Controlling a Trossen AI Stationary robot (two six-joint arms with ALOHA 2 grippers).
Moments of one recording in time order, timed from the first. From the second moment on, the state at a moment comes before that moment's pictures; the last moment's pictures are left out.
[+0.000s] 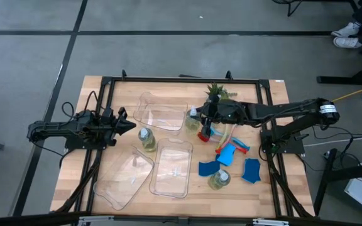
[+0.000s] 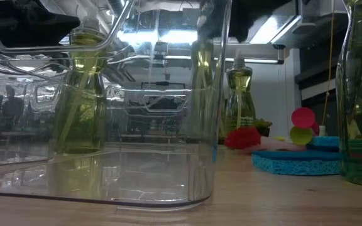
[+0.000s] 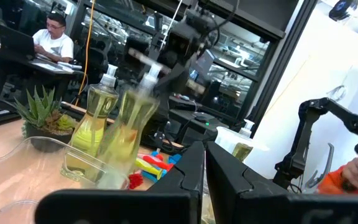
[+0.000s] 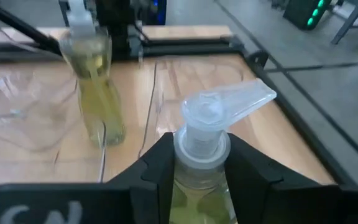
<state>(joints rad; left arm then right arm) 0.06 0.01 0.01 0.23 0.08 -0.43 0.00 1.31 1.01 -0.08 0.27 -0.01</state>
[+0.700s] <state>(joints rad) 0.06 0.01 0.01 0.23 0.08 -0.43 -0.04 1.34 1.30 -0.17 0.27 -0.13</state>
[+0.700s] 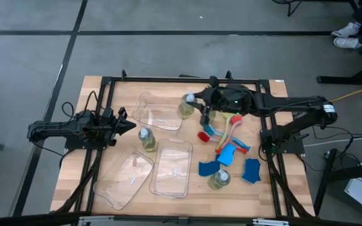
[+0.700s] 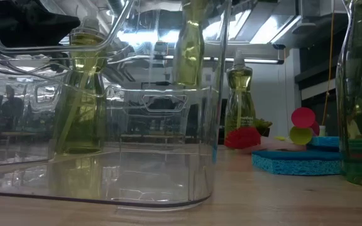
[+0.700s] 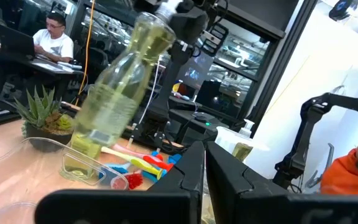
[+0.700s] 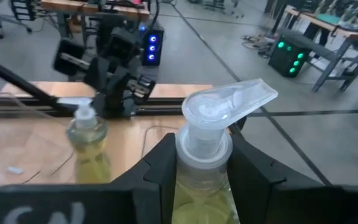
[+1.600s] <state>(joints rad) 0.06 0.01 0.01 0.23 0.08 -0.43 -0.20 1.67 1.30 0.02 0.02 -0.12</state>
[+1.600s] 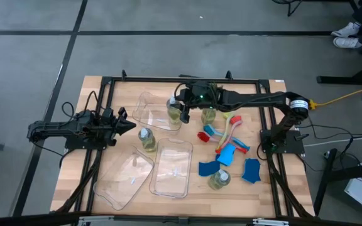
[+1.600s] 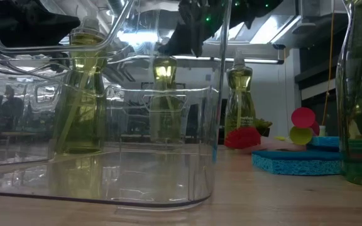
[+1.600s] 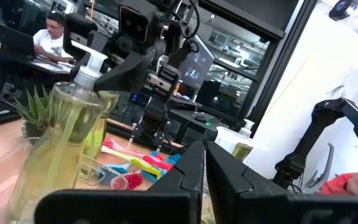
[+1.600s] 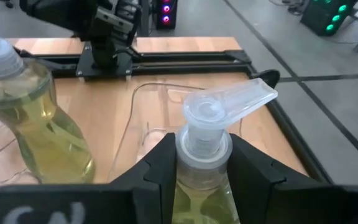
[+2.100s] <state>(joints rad) 0.06 0.01 0.01 0.23 0.08 -0.43 -0.20 1.71 1.30 0.04 0.00 -0.11</state>
